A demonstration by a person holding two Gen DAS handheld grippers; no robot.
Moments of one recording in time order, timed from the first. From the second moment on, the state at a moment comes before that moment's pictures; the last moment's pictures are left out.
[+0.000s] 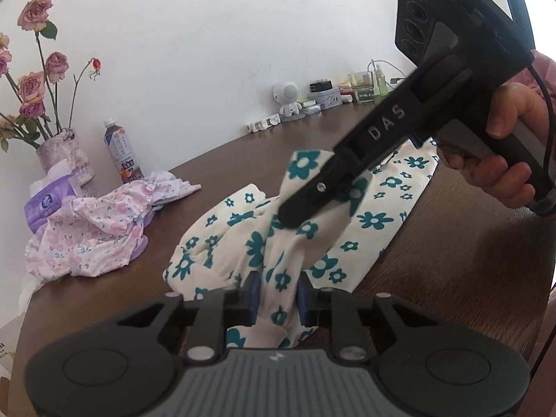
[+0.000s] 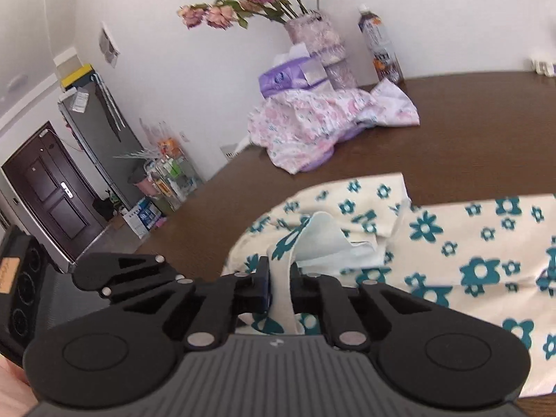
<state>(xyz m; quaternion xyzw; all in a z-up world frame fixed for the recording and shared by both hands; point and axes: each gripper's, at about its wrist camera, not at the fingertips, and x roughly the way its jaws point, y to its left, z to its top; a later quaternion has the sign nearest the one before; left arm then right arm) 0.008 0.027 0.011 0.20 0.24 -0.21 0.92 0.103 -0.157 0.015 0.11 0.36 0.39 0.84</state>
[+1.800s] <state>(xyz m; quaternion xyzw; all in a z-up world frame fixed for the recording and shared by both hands) -0.033 0.085 0.011 0.01 0.24 -0.16 0.96 0.056 -0.134 -0.006 -0.05 0.31 0.38 0.87</state>
